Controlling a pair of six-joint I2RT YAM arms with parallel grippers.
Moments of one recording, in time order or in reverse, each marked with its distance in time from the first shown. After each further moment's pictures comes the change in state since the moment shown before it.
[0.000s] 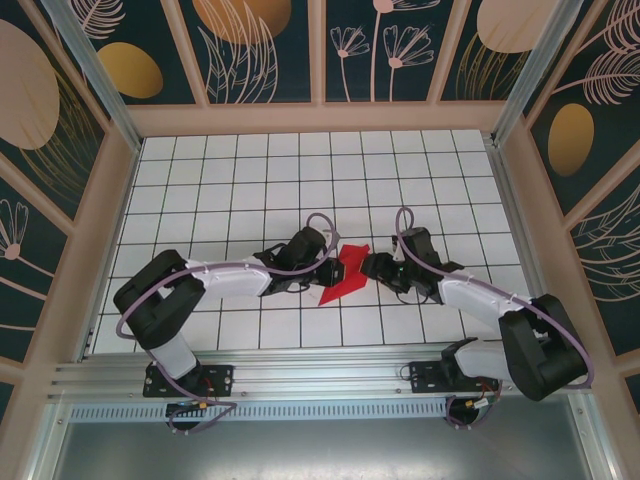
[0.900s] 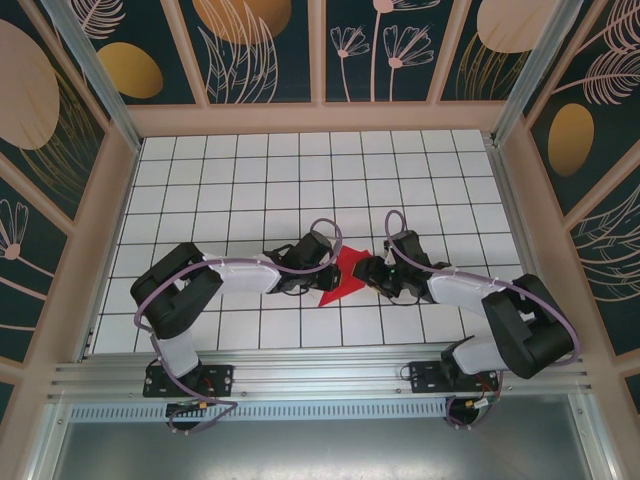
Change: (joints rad) left arm 0.000 0.095 0.037 -0.073 -0.047 0.046; right arm 0.051 0.126 -0.003 0.109 -0.027 0.100
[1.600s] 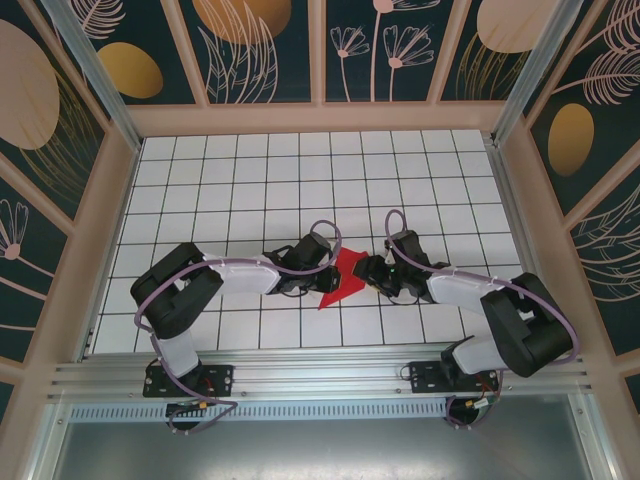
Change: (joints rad) left arm 0.000 0.000 -0.012 0.002 0.026 -0.001; right arm 0.000 0.009 -0.002 0.018 0.024 0.021
